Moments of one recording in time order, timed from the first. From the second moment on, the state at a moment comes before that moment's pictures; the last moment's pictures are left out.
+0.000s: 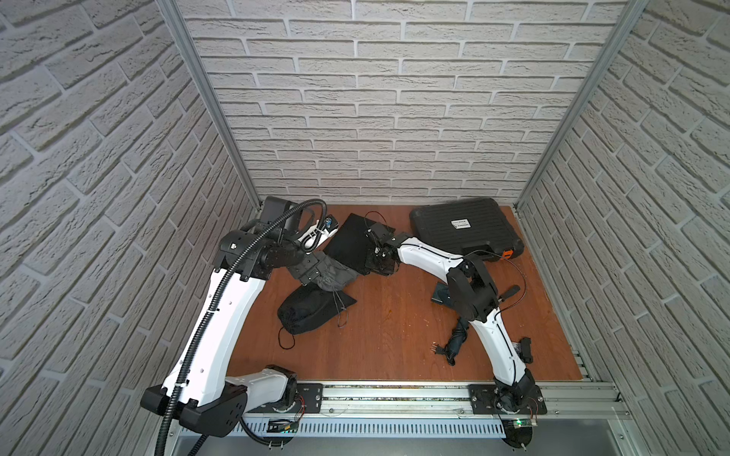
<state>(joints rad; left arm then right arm) -0.32 1.22 1.65 -1.34 -0.03 0.61 0.65 2.35 1.95 -0.76 -0.07 0.88</state>
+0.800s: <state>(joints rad) -0.23 1.17 1.55 -1.29 0.07 0.60 0.67 2.49 2.22 -0.90 -0.03 0.82</state>
